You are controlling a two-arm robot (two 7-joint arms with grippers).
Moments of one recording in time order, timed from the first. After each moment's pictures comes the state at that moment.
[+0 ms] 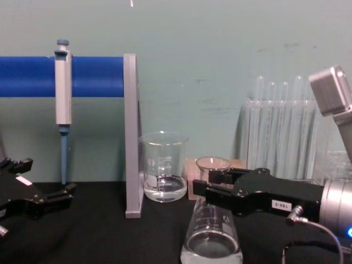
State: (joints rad) left arm -0.20 0.60 0.45 -1.41 -0.25 -0.12 0.03; right arm 0.47 0.32 -0.53 -1.12 0.40 -0.13 0.67
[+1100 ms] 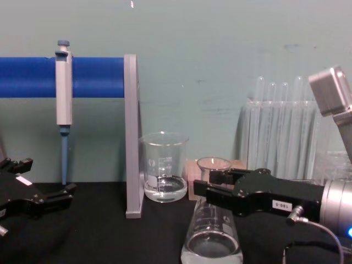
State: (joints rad) left arm -0.20 0.60 0.45 -1.41 -0.25 -0.12 0.03; right arm 0.47 0.32 -0.53 -1.12 0.40 -0.12 0.66
